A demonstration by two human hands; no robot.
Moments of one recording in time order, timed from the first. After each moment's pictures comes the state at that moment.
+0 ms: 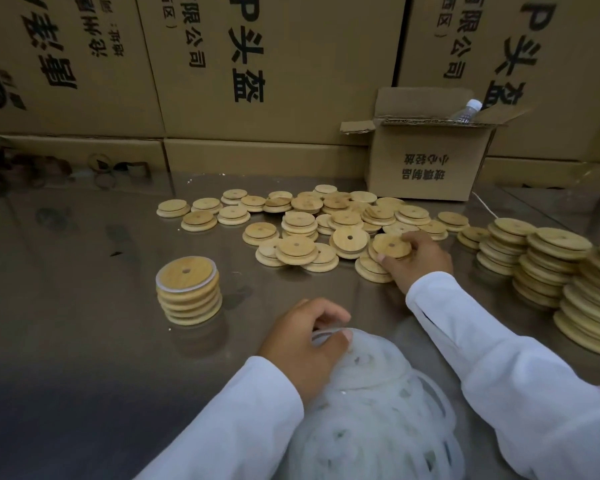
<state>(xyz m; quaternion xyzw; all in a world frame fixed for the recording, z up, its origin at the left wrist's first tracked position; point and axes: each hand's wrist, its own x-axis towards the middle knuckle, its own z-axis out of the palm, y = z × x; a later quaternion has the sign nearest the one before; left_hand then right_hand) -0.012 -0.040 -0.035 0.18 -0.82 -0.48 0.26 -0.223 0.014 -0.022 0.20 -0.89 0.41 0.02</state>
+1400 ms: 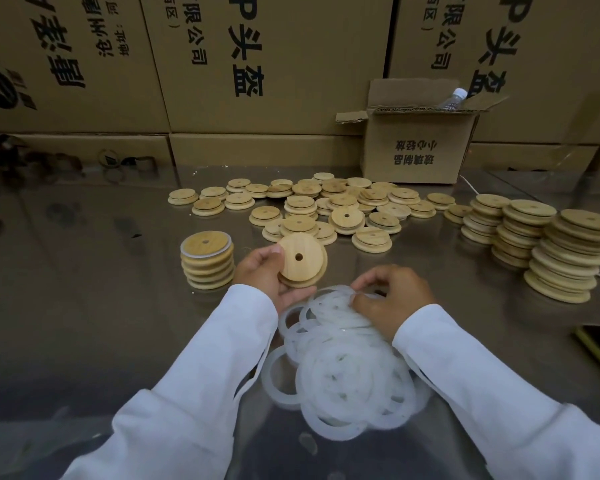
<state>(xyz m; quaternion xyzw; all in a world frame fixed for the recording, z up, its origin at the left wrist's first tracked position) 0.007 -0.053 -0.003 0.32 -0.38 -0.80 0.33 -0.097 0.072 -0.019 0.34 -0.85 0.40 -0.07</state>
